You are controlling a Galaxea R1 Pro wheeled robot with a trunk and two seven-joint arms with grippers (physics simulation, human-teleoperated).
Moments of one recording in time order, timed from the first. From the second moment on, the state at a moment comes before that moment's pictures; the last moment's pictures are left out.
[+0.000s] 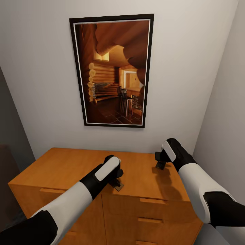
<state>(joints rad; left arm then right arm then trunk) -0.91 -0.17 -0.71 -0.80 1.49 0.50 1.23 -1.07 -0.01 0.04 -0.59 -0.35 1.04 -0.33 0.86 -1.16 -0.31</state>
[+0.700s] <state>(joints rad) -0.91 -0.17 -0.77 -0.80 1.50 0.52 1.23 -1.07 -0.01 0.04 -0.59 -0.35 1.04 -0.33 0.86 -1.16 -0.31</state>
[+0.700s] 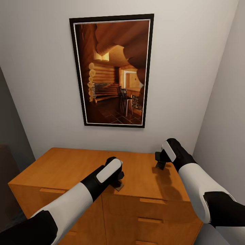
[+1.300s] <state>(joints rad) -0.91 -0.17 -0.78 -0.75 1.50 0.51 1.23 -1.07 -0.01 0.04 -0.59 -0.35 1.04 -0.33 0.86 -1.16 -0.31</state>
